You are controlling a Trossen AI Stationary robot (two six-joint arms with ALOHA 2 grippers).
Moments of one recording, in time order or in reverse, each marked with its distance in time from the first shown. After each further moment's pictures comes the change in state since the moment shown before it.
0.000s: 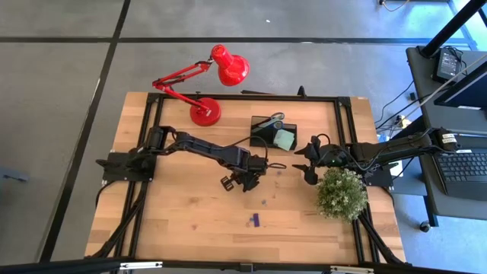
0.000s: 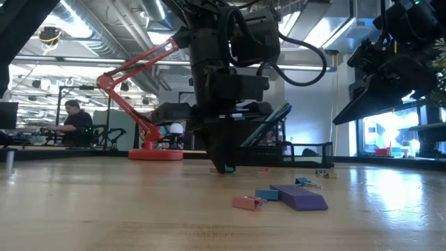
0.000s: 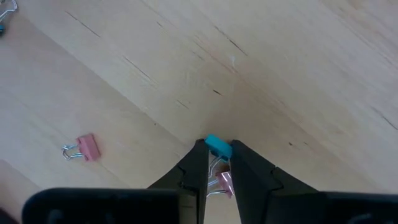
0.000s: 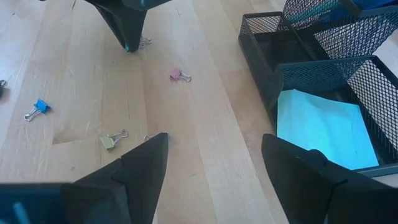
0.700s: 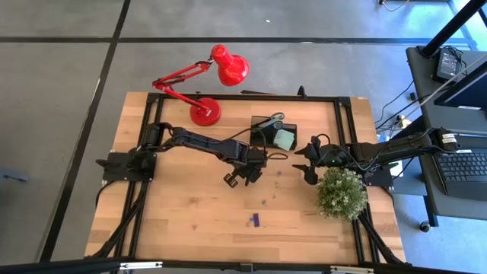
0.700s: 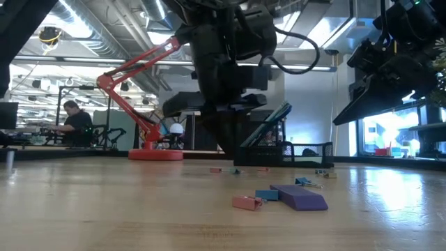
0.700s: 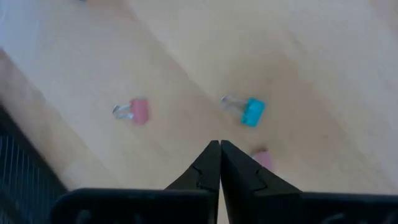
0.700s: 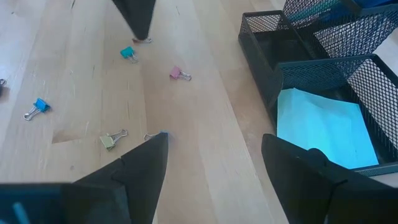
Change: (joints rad) left arm 0.044 -0.070 -0.002 0.019 -0.012 -0.127; right arm 0.000 0.000 0.000 -0.003 0.000 0.001
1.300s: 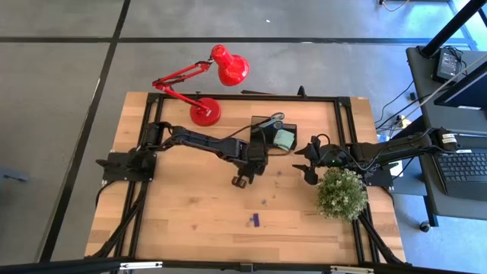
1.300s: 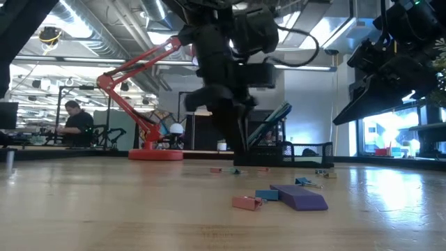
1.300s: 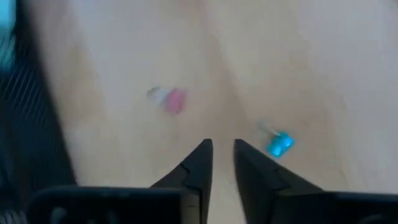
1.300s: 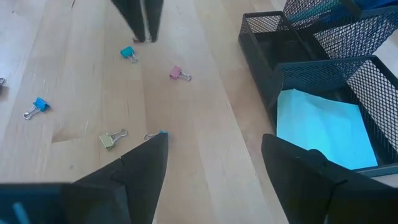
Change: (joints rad) left arm 0.008 -0.004 0.004 0.057 -0.003 -0.384; right arm 0.000 0.000 0.000 0.000 0.000 -0.010
